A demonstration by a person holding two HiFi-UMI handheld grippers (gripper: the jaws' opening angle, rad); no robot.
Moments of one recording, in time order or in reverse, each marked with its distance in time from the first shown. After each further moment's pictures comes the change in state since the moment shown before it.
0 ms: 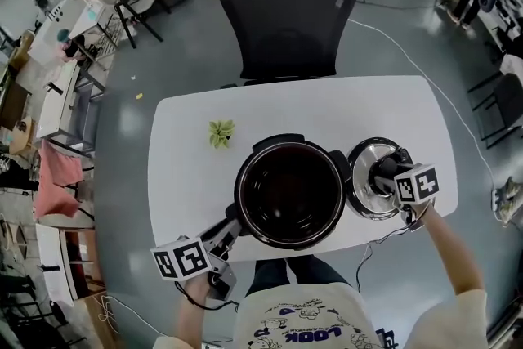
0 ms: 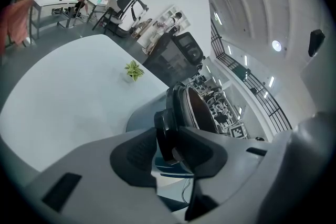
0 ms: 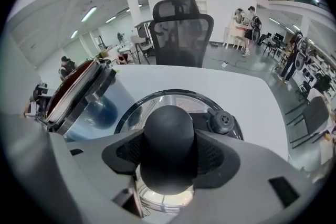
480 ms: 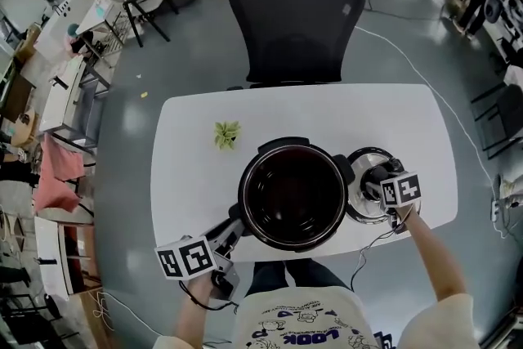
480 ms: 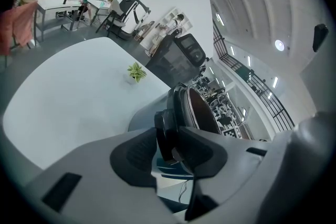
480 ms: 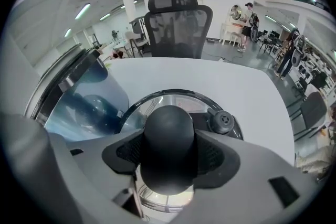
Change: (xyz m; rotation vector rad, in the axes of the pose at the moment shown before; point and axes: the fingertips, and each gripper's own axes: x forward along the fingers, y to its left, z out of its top) left arm -0.003 0.000 0.002 -0.007 -0.024 0.040; right arm 0.043 0.004 -0.010 0.025 0.031 -0.049
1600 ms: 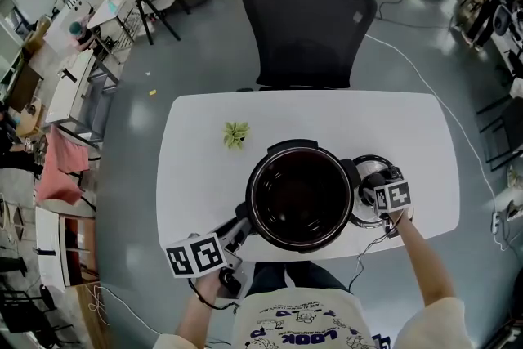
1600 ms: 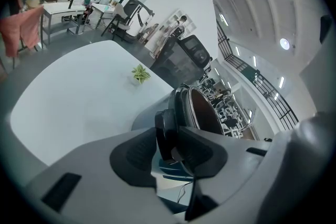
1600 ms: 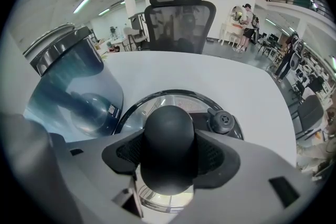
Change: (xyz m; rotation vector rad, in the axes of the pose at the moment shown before) left arm -0.009 0.001 -0.003 -0.010 -0.025 0.062; right arm 0.025 0.012 -0.009 -0.025 0.014 -0.053
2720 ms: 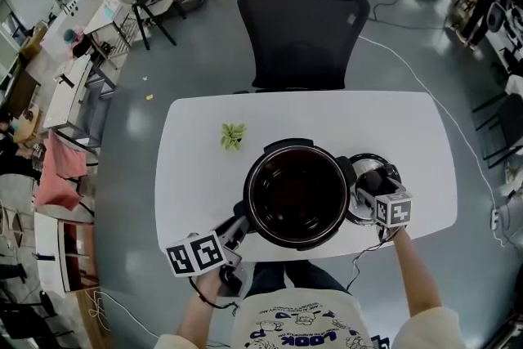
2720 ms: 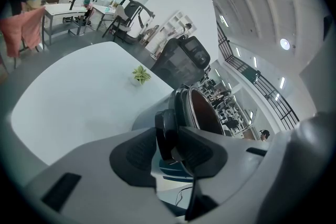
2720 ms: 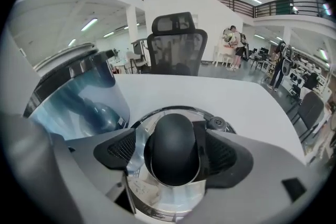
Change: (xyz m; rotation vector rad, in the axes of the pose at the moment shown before) left arm 0.003 -0.001 0.001 -0.004 -0.017 0.010; right arm -0.023 0.004 0.006 0.040 -0.281 -0.001
